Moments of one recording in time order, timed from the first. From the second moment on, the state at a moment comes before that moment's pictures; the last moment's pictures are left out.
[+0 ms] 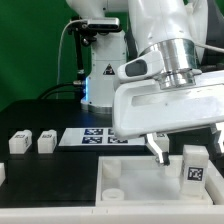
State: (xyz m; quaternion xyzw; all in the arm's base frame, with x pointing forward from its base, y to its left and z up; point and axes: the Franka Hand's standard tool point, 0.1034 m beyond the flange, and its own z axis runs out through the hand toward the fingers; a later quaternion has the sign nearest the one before) arm 0.615 0.094 0.080 -0.96 -0.04 -0.27 0.06
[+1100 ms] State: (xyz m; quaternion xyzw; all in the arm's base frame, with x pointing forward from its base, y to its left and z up) arm 0.624 0.090 0.077 -0.99 -0.03 0.01 0.11
